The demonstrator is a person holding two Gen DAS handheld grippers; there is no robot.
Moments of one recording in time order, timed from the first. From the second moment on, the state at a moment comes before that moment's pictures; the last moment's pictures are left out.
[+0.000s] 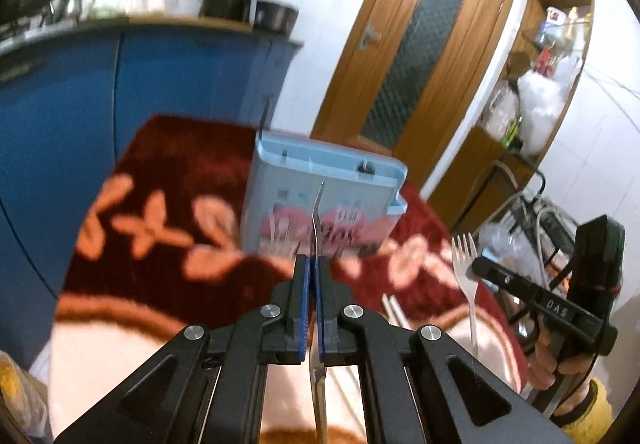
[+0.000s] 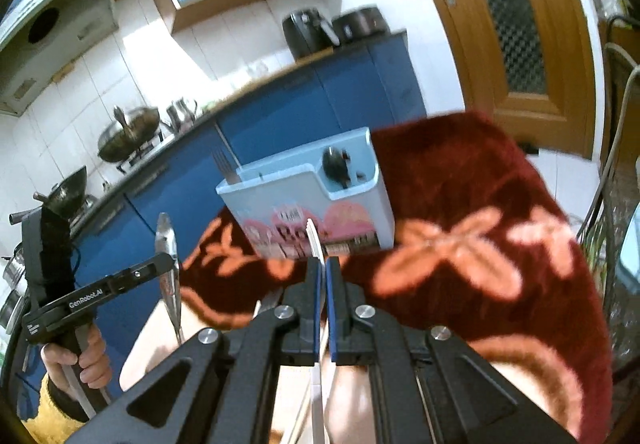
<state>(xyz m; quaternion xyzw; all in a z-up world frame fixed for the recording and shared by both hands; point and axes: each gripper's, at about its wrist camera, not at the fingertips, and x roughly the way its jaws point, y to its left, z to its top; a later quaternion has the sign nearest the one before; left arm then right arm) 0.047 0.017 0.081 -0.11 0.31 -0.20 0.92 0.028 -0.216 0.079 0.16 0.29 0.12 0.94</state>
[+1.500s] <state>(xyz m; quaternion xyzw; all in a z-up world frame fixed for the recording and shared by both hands) 0.166 -0.005 0.138 -0.05 0.17 -0.13 0.98 0.171 -0.204 0.115 0.08 0.07 0.04 0.99</state>
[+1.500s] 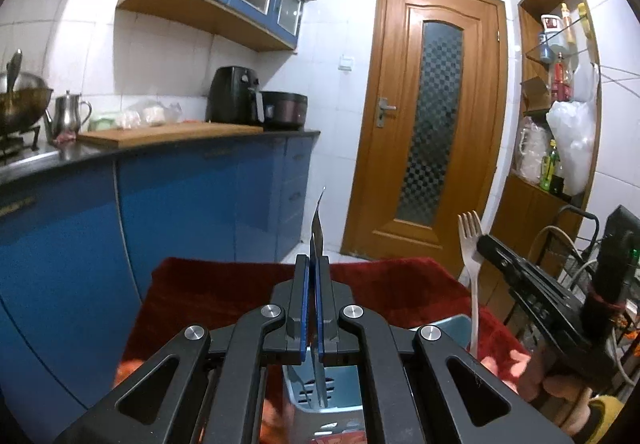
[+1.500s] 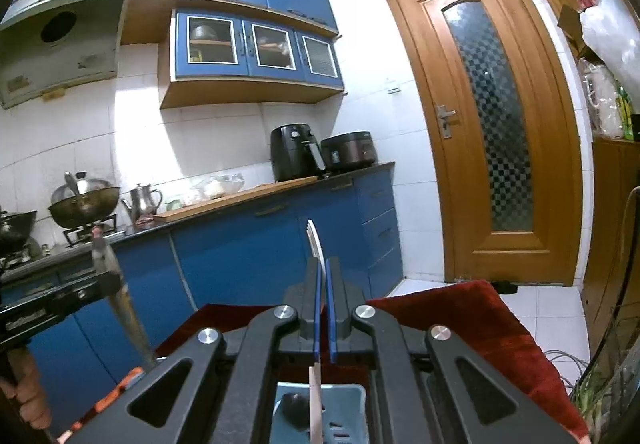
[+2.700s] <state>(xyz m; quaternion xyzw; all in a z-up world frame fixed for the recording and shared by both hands) 0.161 -0.021 0.101 -0.04 0.24 -0.16 0.96 0.161 -0.204 0.097 0.07 0.12 0.06 0.99</state>
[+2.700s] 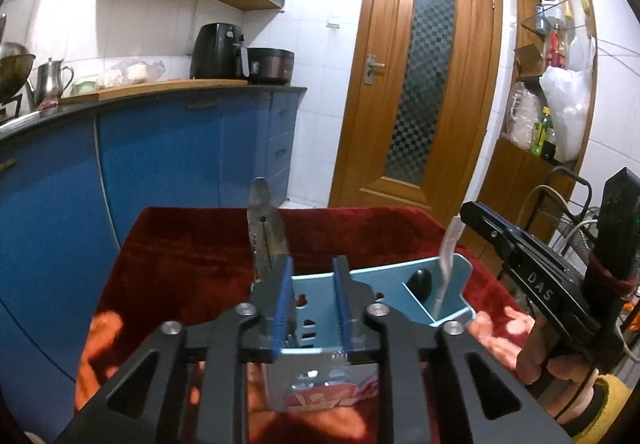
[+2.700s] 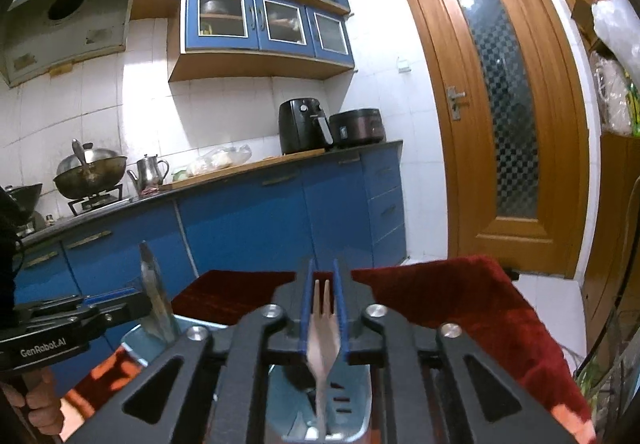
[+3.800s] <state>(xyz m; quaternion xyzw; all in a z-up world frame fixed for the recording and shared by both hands) 0.045 0.006 0.117 -0.06 0.27 -0.16 0.95 0.031 -0.186 0.130 0.10 0.18 0.09 0.98</state>
